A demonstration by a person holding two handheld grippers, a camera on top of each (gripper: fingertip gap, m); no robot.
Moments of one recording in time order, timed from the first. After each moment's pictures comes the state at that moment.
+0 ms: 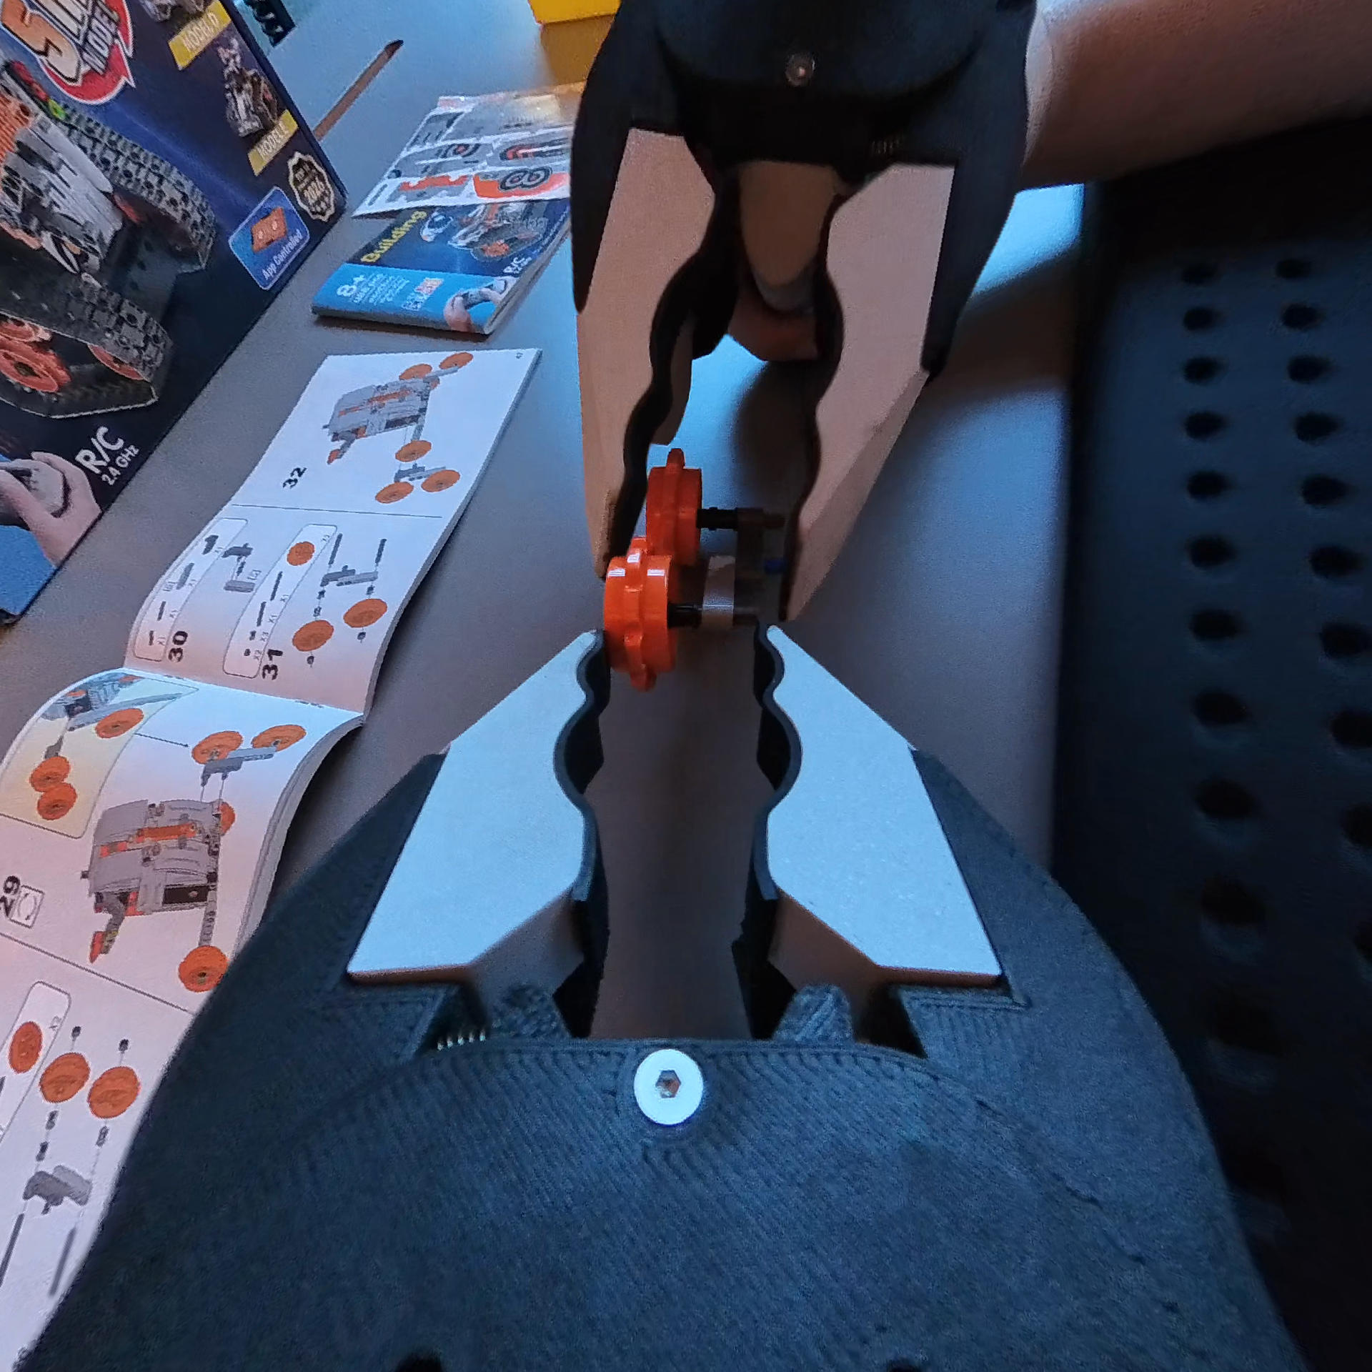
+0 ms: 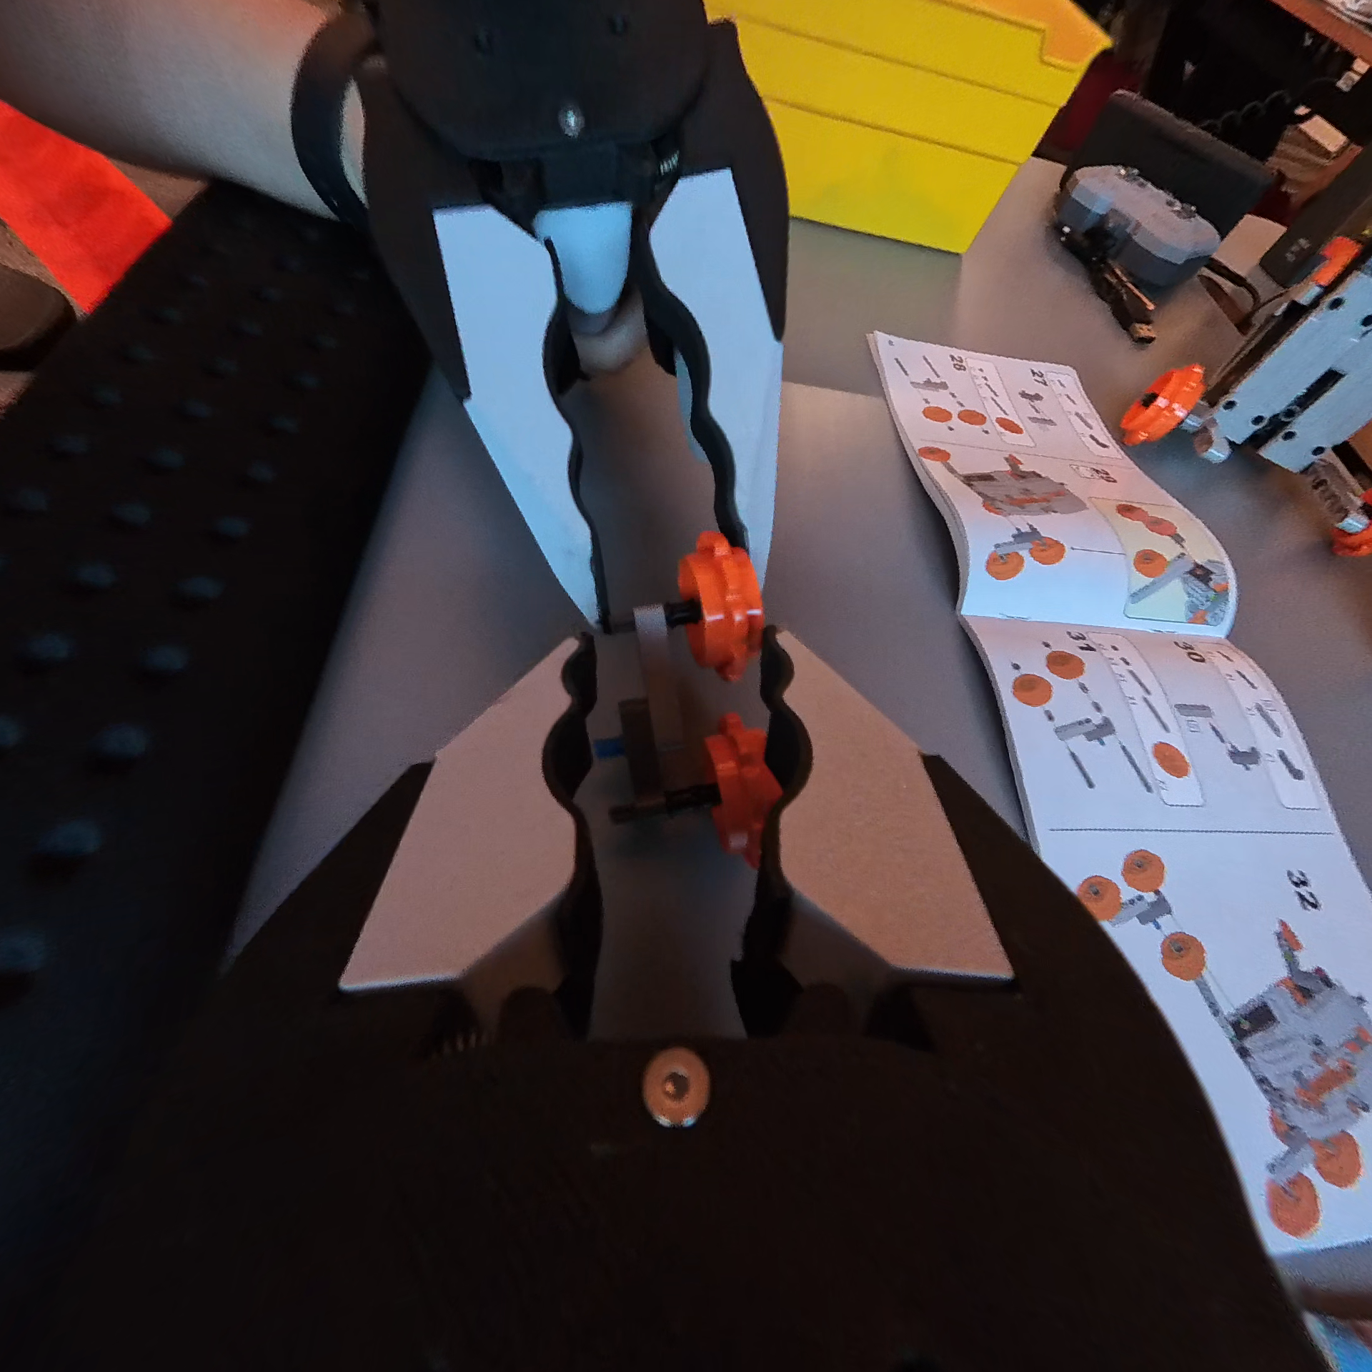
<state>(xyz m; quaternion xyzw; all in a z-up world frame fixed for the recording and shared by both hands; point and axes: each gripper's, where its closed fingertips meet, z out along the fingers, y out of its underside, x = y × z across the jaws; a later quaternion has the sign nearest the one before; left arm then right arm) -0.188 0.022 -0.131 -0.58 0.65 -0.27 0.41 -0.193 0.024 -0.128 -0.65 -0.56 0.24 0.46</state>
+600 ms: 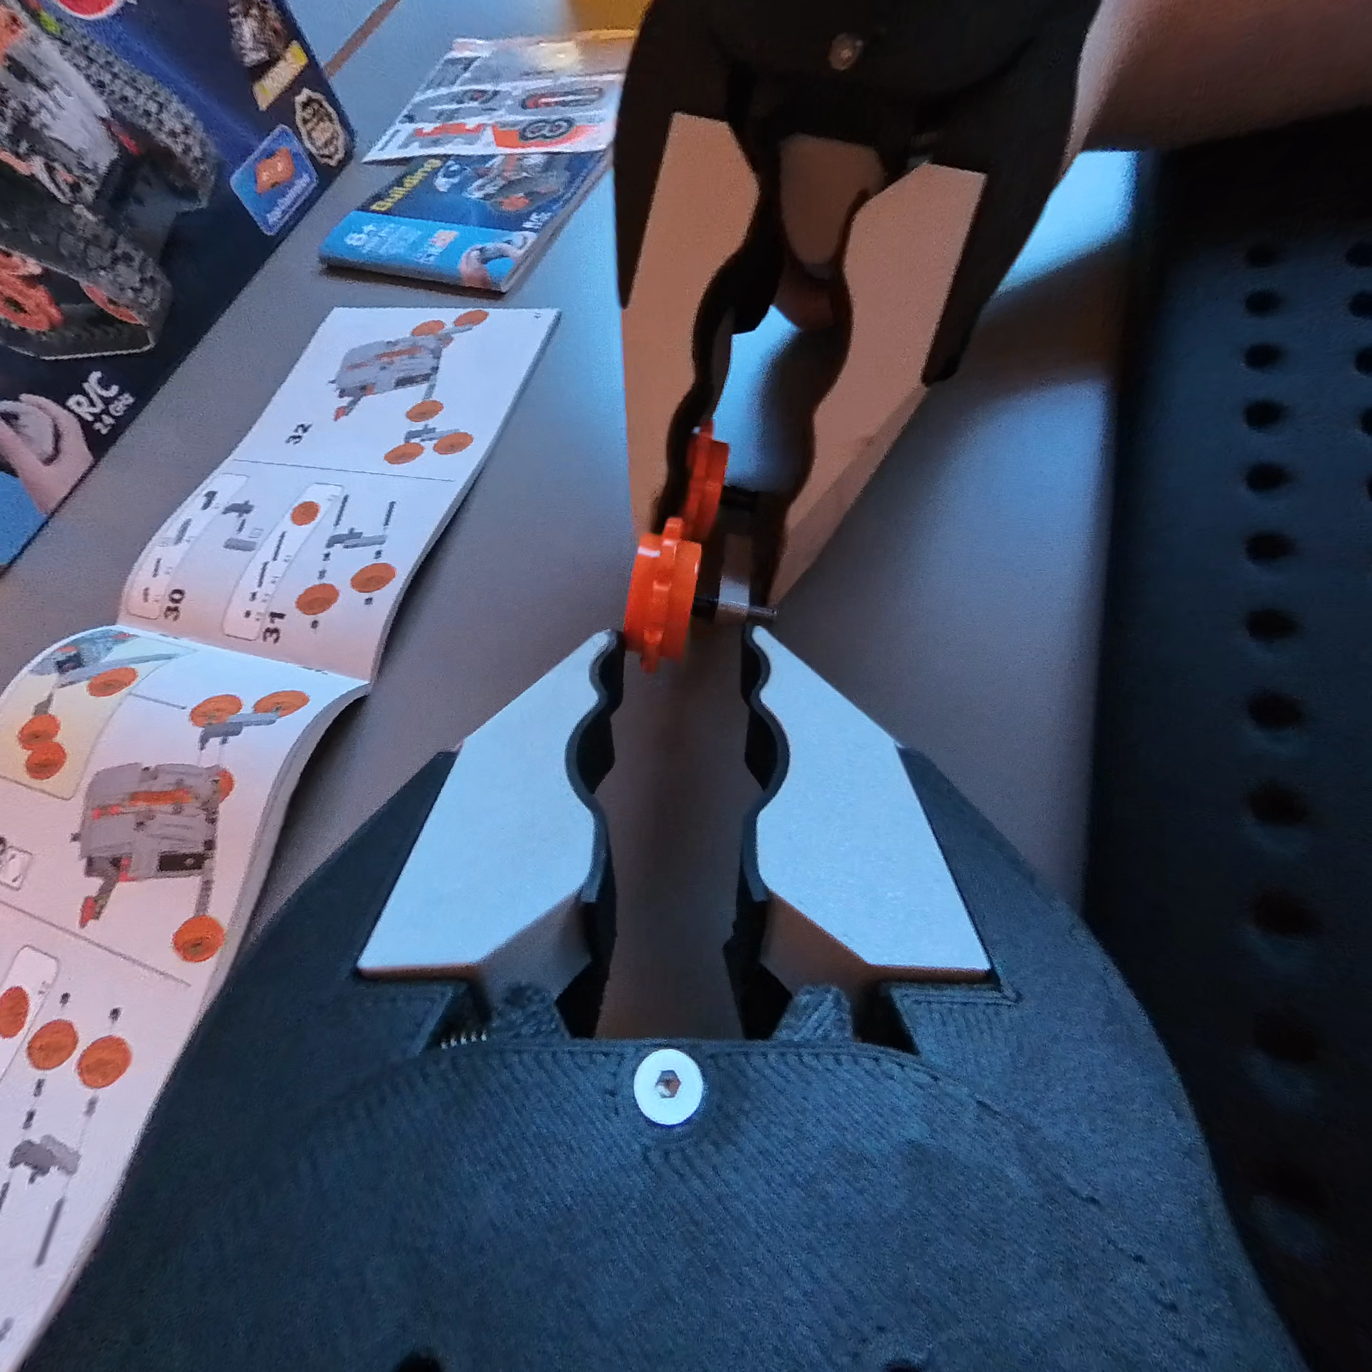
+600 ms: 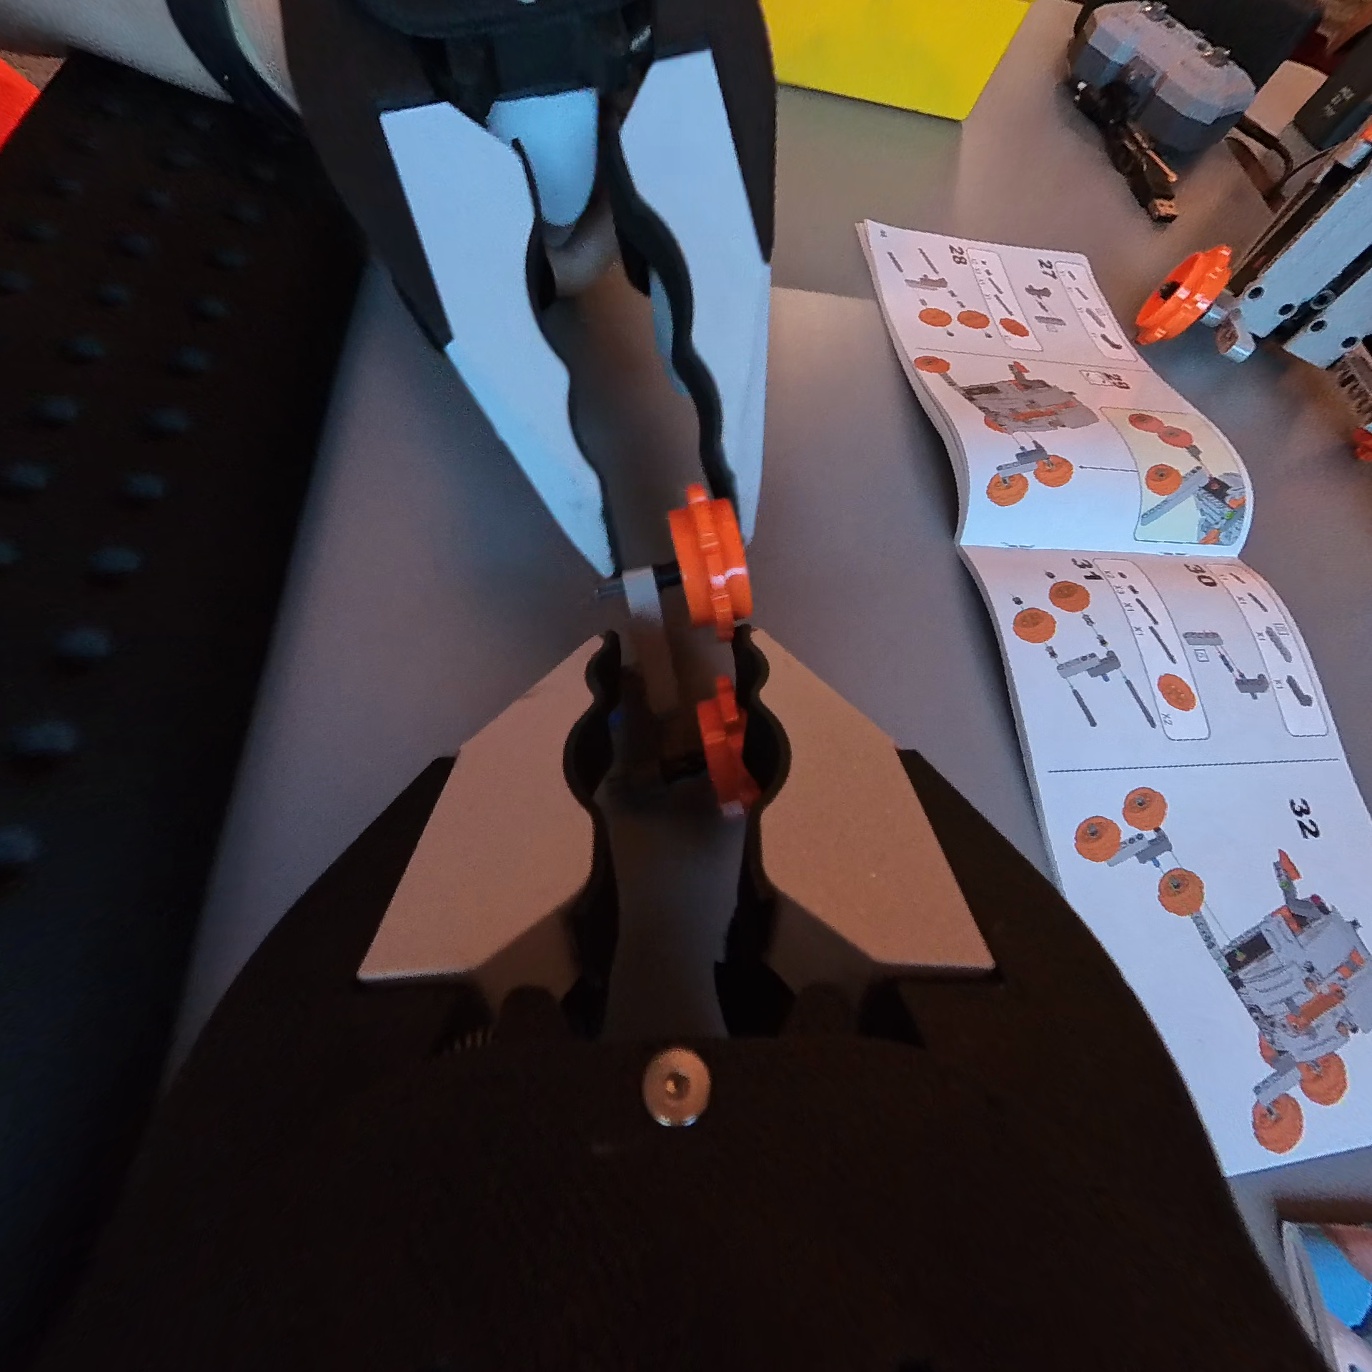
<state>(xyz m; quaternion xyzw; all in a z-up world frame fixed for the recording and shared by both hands) -0.190 0.031 -0.138 -0.60 0.64 -0.27 0.40 -0.186 0.031 -0.142 -0.69 -0.55 0.21 0.42</state>
